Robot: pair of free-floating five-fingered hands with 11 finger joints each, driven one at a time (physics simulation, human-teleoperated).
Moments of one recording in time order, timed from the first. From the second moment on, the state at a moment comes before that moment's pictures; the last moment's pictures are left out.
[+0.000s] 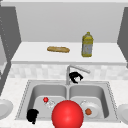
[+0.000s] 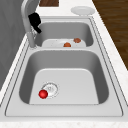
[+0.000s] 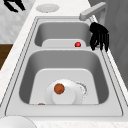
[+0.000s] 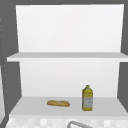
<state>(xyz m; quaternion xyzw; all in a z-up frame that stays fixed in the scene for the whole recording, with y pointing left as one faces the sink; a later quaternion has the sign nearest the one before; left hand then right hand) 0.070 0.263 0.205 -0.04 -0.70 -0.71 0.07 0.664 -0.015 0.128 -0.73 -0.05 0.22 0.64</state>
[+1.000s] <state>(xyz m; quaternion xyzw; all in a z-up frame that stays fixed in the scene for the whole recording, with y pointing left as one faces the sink) 0.070 0.263 0.205 -0.04 -0.70 -0.71 0.07 0.668 -0.014 0.152 -0.65 0.13 0.38 0.65</state>
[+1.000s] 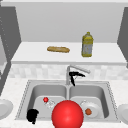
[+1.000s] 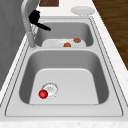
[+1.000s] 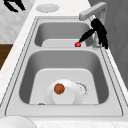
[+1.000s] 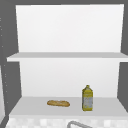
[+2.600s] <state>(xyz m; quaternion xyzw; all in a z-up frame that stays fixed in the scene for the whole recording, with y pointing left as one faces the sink) 0.070 0.263 0.205 -0.04 -0.70 -0.71 0.07 0.672 -0.019 0.170 -0.55 0.17 0.48 0.66</state>
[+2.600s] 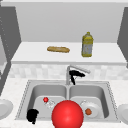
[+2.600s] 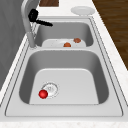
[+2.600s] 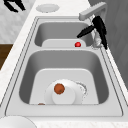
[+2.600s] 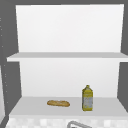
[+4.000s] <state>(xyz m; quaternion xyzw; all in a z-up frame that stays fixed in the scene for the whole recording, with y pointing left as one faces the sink) 0.070 0.263 0.205 -0.04 -0.70 -0.71 0.07 0.674 -0.033 0.187 -0.44 0.04 0.58 0.69</state>
